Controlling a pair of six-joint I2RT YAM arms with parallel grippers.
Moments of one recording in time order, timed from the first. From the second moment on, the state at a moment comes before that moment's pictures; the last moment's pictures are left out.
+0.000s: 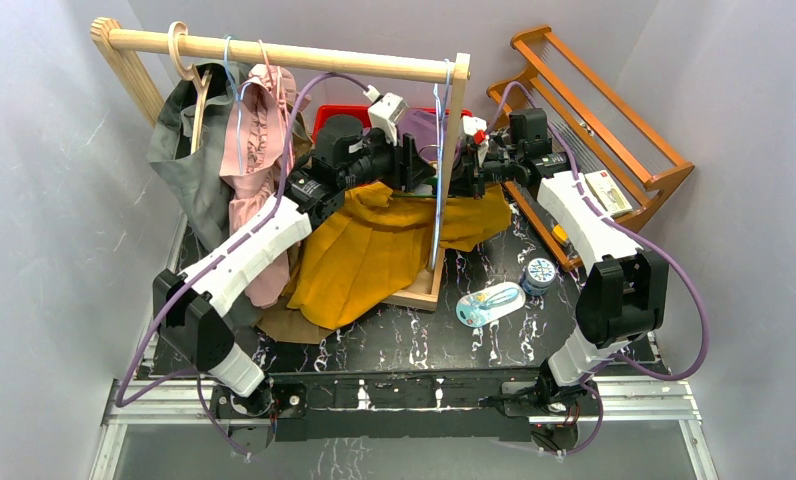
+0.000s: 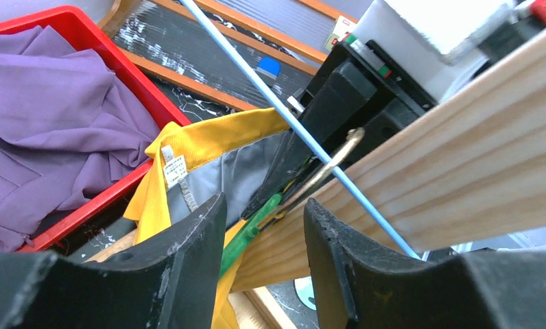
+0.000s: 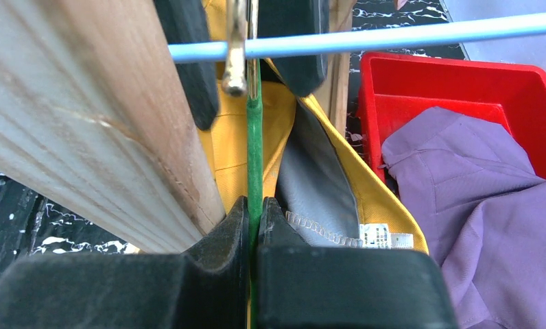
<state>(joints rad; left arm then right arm) -0.65 1.56 1.53 -0.18 0.33 -0.26 0.27 1.63 1.46 -0.46 -1.25 -0.67</state>
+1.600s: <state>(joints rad) -0.65 1.56 1.45 -0.14 0.16 -0.25 0.23 1.48 1.39 -0.40 -0.34 0.31</state>
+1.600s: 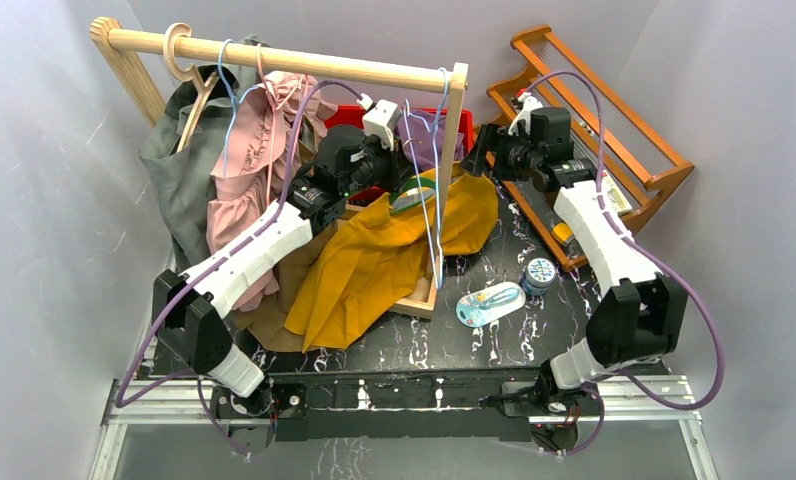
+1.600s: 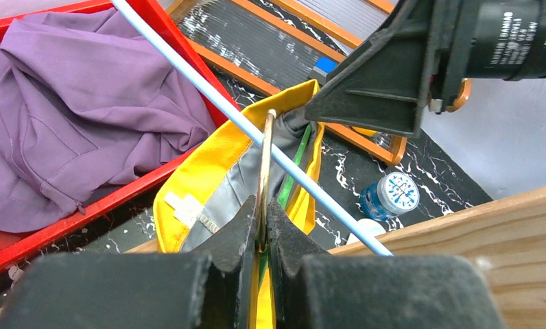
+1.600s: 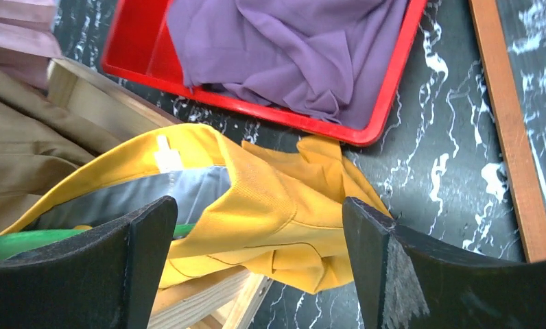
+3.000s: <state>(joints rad) -0.65 1.36 1.25 0.14 0.02 -0.24 0.20 1.69 1.36 -0.30 -0.74 0.42</state>
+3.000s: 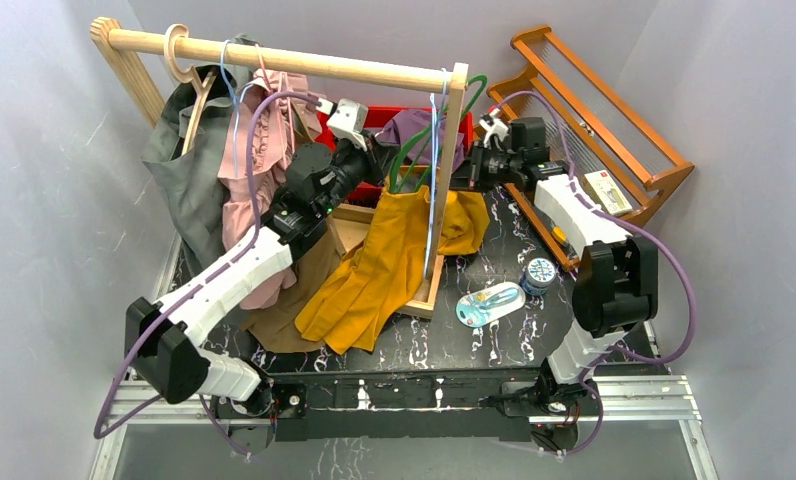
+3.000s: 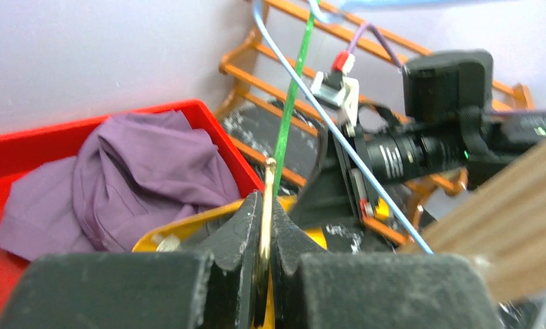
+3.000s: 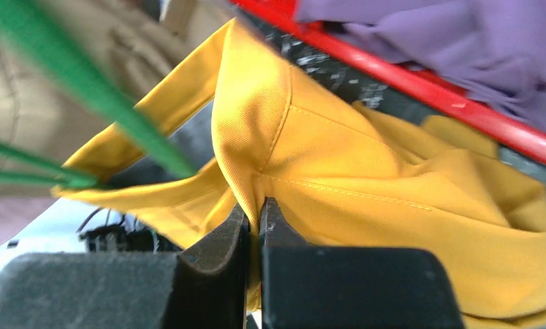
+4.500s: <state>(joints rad) -0.65 1.31 1.23 0.42 -0.29 -0.24 0.31 1.64 1.31 -0.27 -0.68 0.49</state>
